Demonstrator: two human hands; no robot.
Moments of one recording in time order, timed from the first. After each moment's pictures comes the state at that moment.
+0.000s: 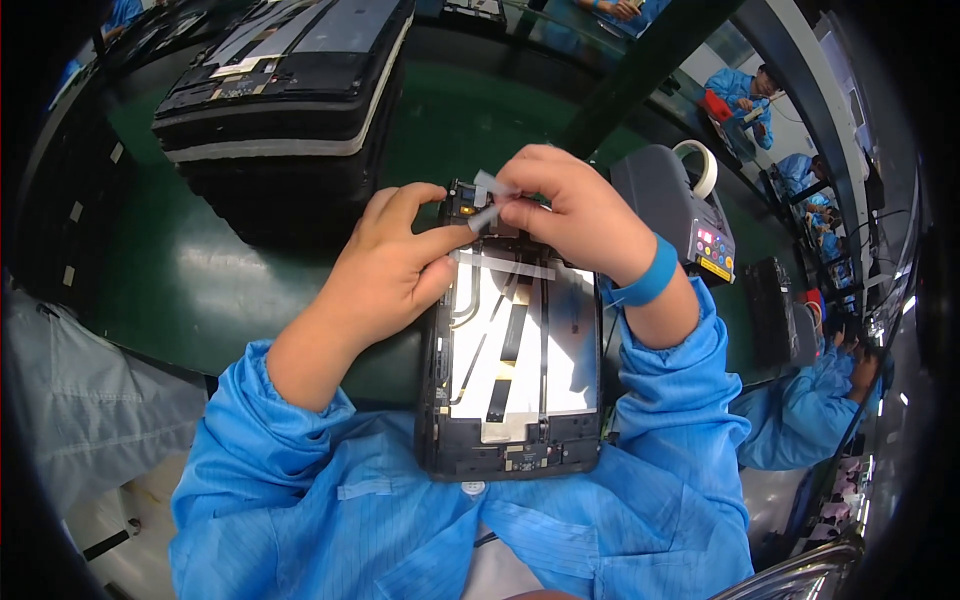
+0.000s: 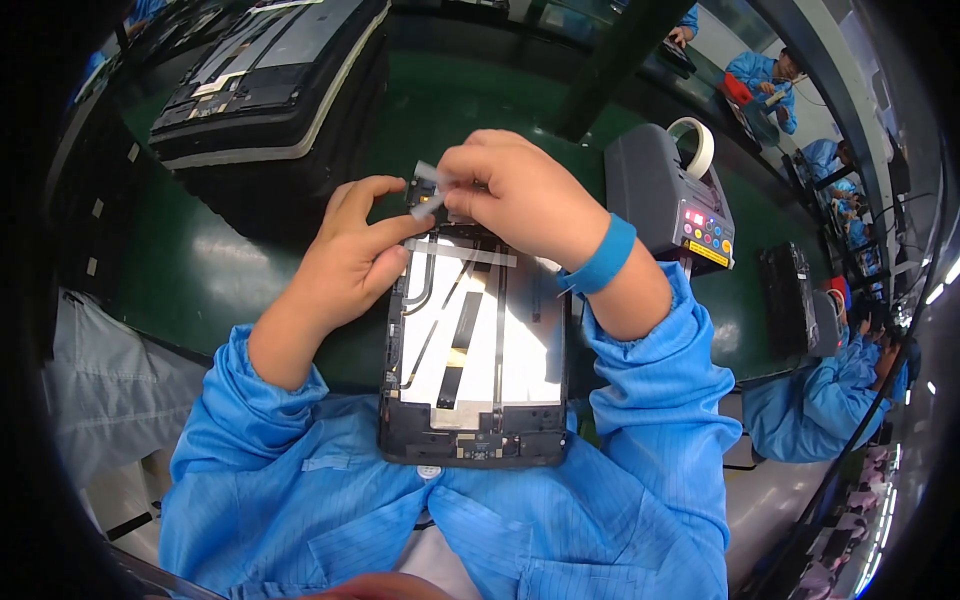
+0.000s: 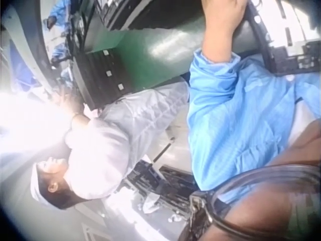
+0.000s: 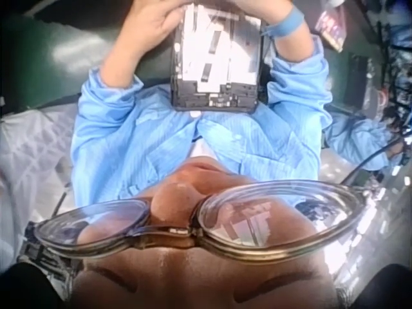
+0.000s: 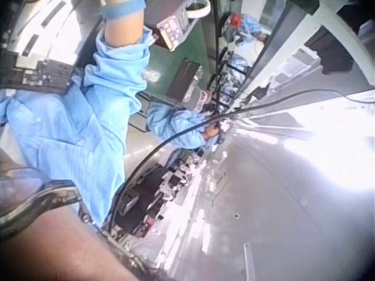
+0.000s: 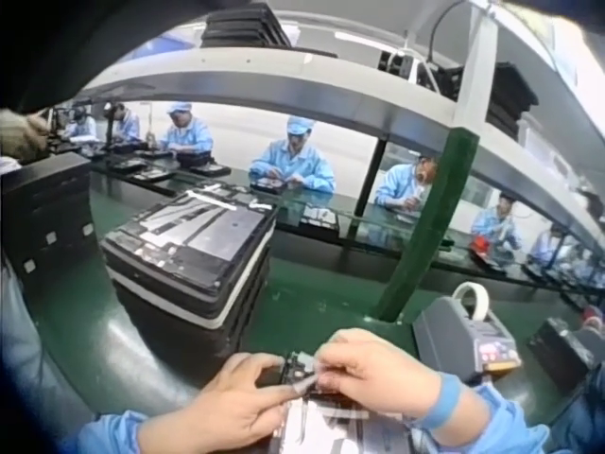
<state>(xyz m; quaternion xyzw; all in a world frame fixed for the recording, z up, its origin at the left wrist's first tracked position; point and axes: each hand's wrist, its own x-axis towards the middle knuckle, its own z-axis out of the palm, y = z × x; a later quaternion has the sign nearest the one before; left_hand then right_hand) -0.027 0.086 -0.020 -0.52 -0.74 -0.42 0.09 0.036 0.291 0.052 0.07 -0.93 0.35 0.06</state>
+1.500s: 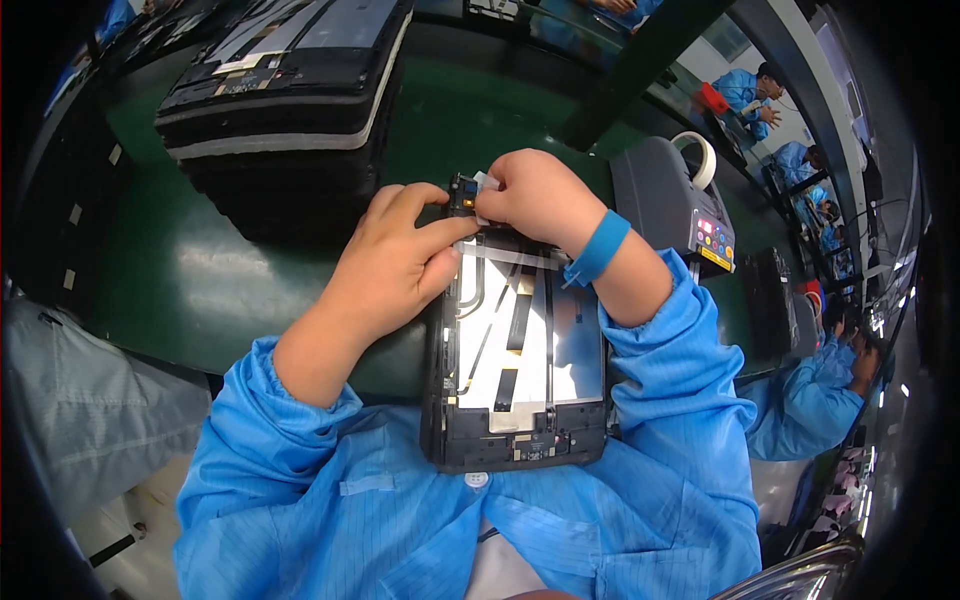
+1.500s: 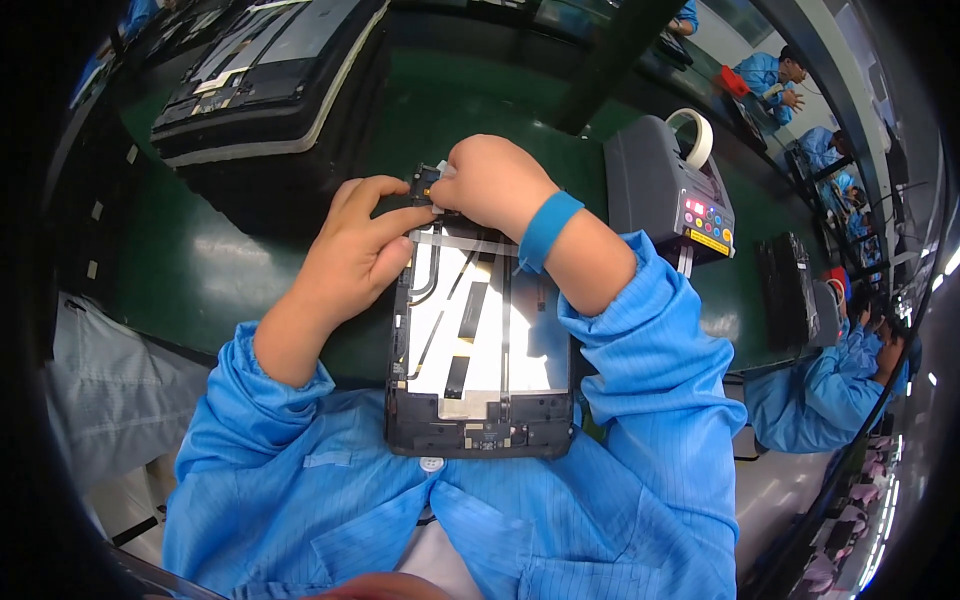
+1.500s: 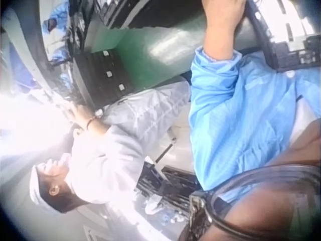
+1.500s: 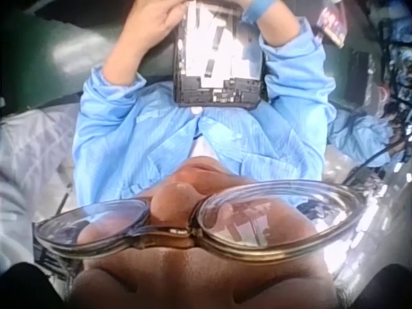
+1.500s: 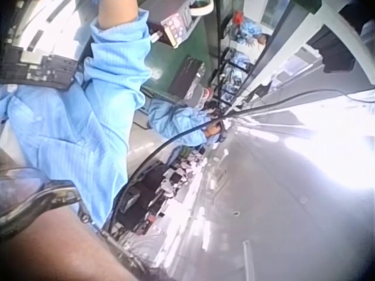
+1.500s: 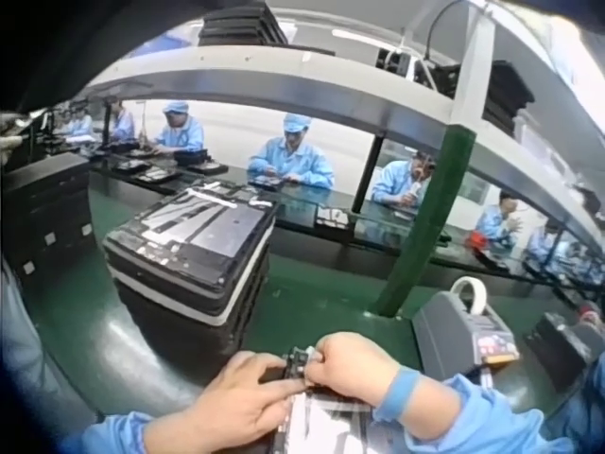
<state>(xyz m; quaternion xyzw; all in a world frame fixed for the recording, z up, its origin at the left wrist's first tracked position) -0.027 0.085 -0.027 -0.51 -0.74 -0.42 0.11 0.006 0.272 0.040 -0.10 -0.97 0.22 -0.04</state>
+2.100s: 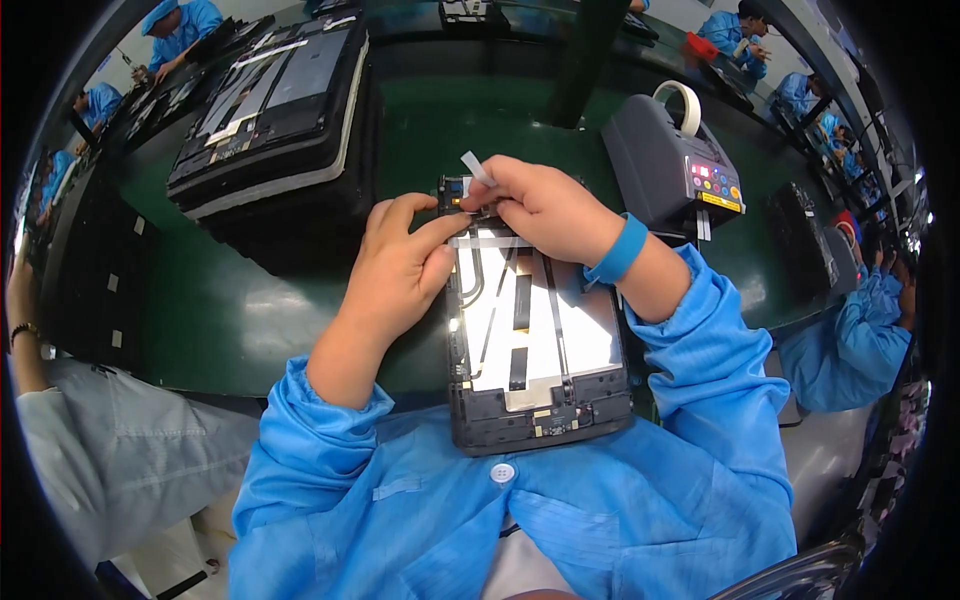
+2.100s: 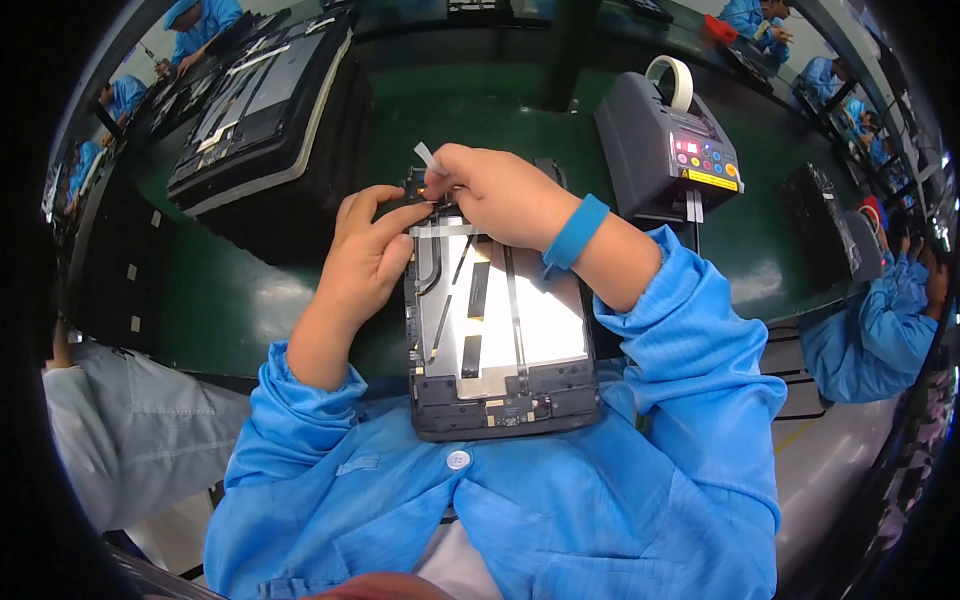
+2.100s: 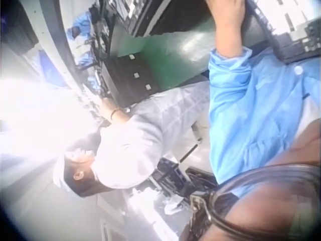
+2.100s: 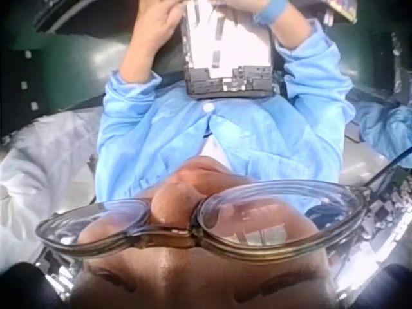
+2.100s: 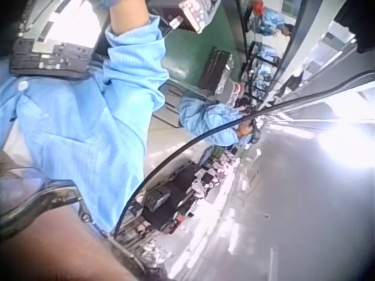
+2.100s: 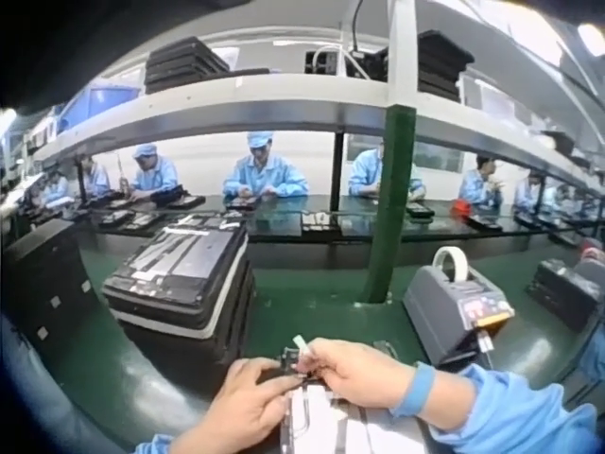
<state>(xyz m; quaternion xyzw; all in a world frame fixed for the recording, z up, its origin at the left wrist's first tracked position) -0.026 0.086 -0.024 -0.52 -0.75 -0.39 0.09 0.052 0.280 0.024 0.03 -0.89 0.46 0.03</state>
